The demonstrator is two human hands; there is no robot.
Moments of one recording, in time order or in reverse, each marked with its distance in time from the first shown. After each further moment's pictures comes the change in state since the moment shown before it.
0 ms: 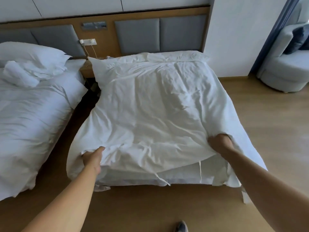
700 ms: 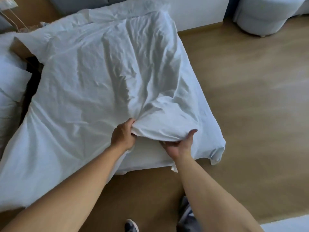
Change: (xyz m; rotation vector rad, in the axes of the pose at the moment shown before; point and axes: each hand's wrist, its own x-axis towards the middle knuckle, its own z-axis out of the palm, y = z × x) left_hand -0.218 -0.060 0.376 1.032 -0.570 1.030; right_hand 0.104 0.161 0.007 2.050 -0.383 0.809
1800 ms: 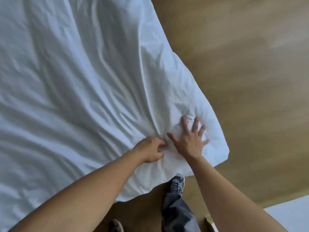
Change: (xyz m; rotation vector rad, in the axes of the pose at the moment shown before) left_hand 0.125 0.106 0.313 0.231 -0.770 0.273; right_hand 0.182 -0.207 -0.160 -2.074 0.556 -0.419
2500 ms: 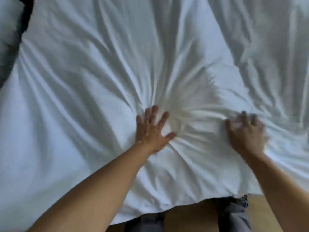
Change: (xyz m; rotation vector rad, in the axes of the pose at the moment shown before) left_hand -0.218 -0.405 0.069 0.054 0.263 -0.393; right_hand -0.119 -0.244 0.204 -0.194 0.200 -0.052
